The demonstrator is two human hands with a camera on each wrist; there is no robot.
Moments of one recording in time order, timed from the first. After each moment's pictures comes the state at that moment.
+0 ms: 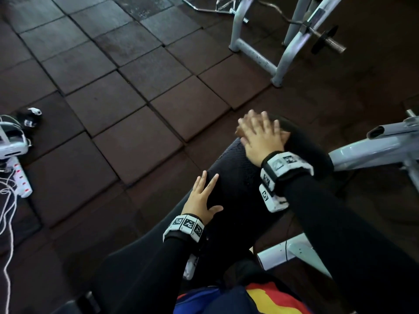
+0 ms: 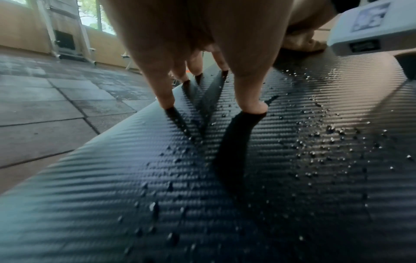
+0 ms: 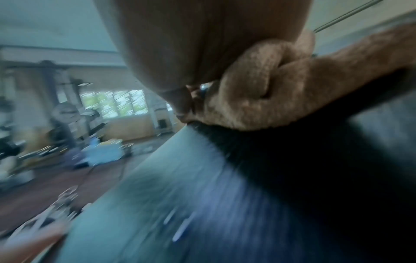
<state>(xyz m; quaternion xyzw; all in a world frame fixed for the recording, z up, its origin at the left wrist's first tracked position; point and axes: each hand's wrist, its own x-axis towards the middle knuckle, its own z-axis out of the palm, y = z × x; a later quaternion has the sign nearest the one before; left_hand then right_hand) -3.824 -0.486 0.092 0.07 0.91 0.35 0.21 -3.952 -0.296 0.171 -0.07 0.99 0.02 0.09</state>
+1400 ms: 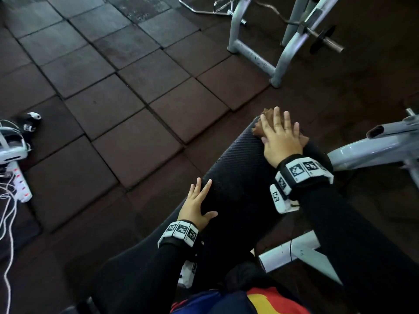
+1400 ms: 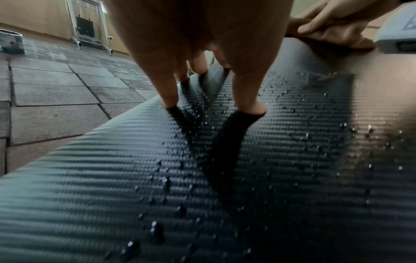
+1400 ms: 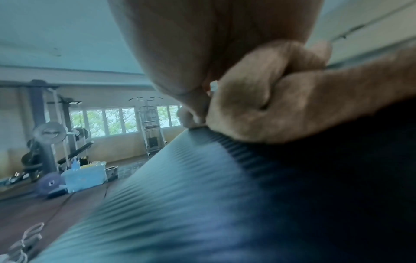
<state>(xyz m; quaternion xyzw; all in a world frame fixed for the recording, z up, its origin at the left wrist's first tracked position) -3.818 -0.494 0.089 0.02 0.90 0.38 0.23 -3.947 -0.260 0.187 0.01 1.00 -0.02 0.07</state>
